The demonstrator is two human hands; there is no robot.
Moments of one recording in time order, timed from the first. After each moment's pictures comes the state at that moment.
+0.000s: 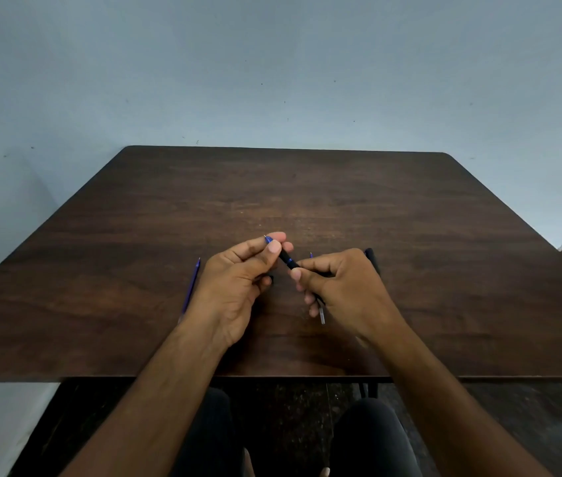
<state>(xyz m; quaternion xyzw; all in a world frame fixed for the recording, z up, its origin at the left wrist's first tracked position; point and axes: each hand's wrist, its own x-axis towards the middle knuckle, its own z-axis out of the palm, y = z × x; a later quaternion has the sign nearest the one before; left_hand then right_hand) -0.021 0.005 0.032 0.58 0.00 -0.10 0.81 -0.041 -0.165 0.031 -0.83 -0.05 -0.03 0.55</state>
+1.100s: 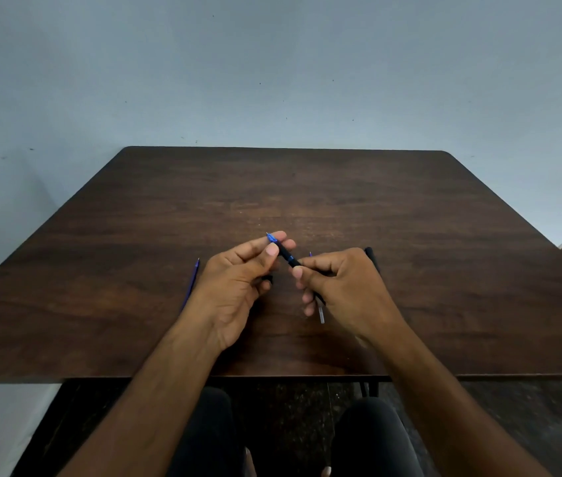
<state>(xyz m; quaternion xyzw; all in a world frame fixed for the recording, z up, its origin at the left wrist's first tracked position) -0.023 0.010 0.032 0.58 -0.03 -0.12 0.80 -0.045 -0.164 0.032 -0.82 -0.04 -0.04 0.58</state>
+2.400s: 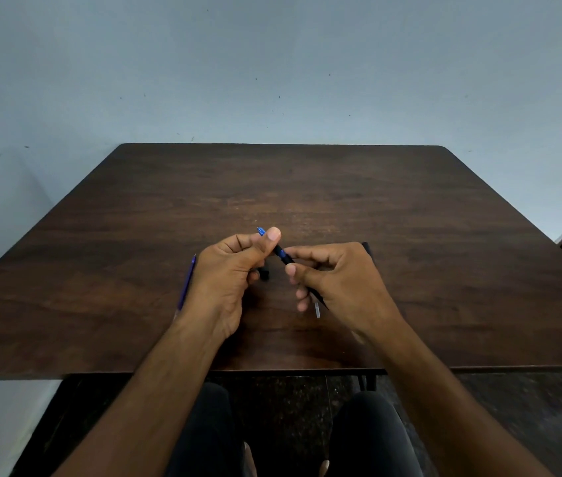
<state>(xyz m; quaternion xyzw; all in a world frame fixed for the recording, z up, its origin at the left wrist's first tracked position) -0.016 0.002 0.034 0.61 0.05 -0.05 0.79 -0.048 -0.165 0.034 -0.78 -0.05 -0.04 0.63</state>
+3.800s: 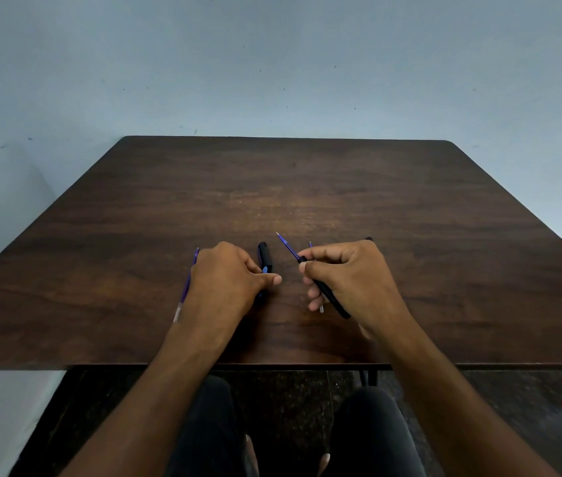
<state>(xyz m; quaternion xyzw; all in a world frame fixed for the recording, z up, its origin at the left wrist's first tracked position) -0.017 0.011 0.028 0.94 0.06 0.04 0.34 -0.050 -0.167 0.035 -0.77 0.02 -0.02 0.63</state>
